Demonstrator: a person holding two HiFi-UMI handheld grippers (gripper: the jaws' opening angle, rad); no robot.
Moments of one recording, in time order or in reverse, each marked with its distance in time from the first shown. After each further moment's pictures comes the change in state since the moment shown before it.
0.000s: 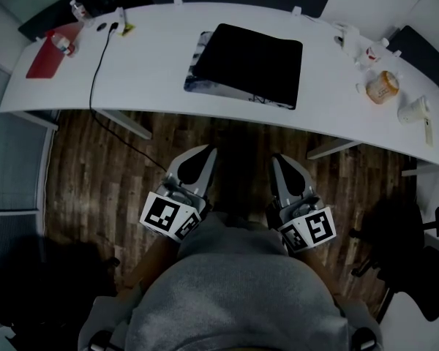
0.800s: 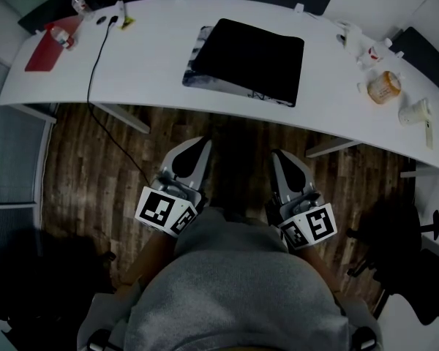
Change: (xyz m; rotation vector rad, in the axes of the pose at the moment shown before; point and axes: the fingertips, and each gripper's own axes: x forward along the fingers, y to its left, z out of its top) left arm 0.003 0.008 0.003 0.015 -0.019 0.043; right arm 0.002 -0.007 -0.001 -0.006 0.015 0.031
